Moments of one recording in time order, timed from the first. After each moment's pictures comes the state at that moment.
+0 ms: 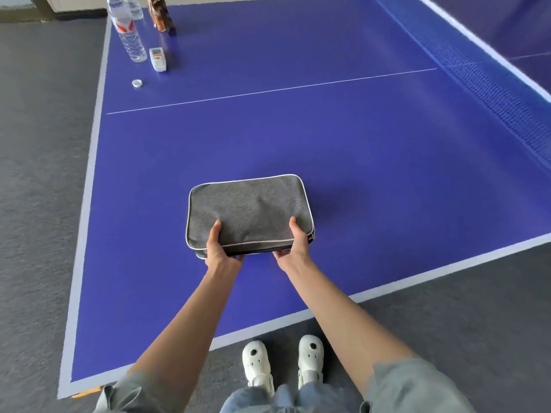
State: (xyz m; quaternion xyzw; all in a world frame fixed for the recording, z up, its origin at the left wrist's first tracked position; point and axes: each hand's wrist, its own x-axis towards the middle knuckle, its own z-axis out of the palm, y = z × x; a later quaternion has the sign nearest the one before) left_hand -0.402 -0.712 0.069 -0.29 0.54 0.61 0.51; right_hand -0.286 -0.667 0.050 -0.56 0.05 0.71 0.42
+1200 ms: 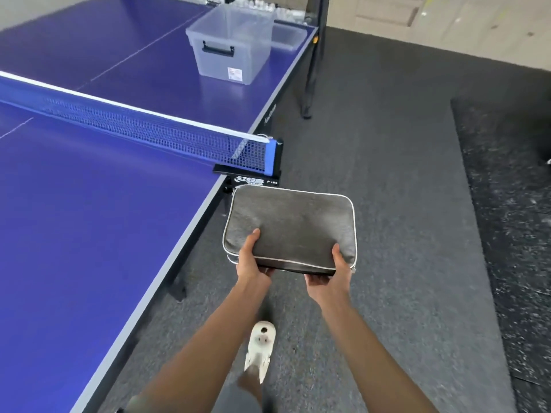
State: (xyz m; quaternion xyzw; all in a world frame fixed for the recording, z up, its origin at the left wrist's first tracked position) left_hand 0.350 -0.682 0.103 0.08 0.53 0.26 0.81; right_hand 0.436 -0.777 0.075 -0.39 0.30 0.34 0.80
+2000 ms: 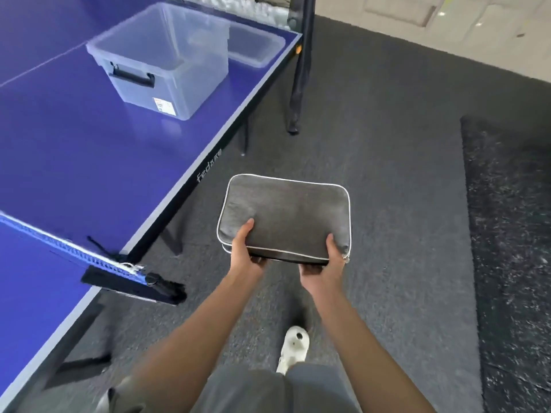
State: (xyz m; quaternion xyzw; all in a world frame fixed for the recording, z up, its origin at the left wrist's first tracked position) left_hand 0.777 -0.514 0.080 0.06 0.51 0.26 0.82; right_hand 0.869 -0.607 0.060 -0.40 0.27 0.37 0.80
